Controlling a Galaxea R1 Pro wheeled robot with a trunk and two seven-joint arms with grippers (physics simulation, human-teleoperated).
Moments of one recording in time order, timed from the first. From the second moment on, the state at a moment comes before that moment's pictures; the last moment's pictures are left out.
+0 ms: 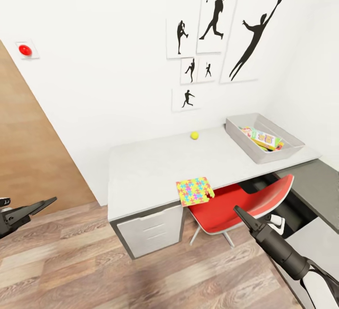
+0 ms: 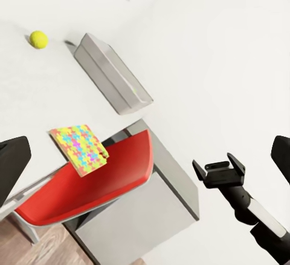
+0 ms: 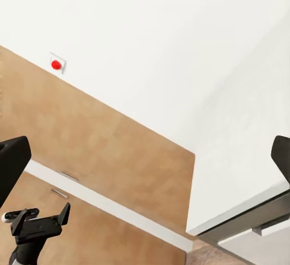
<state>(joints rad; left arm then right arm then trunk) -0.32 0.43 0.62 -1.32 0.40 0.86 -1.57 -0.06 -0.14 -0.24 -1.59 -0.96 0.57 0.80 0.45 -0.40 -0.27</state>
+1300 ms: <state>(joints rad) -0.32 0.43 0.62 -1.32 0.40 0.86 -1.57 -0.06 -0.14 -0.24 -1.59 -0.92 0.57 0.81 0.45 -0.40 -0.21</state>
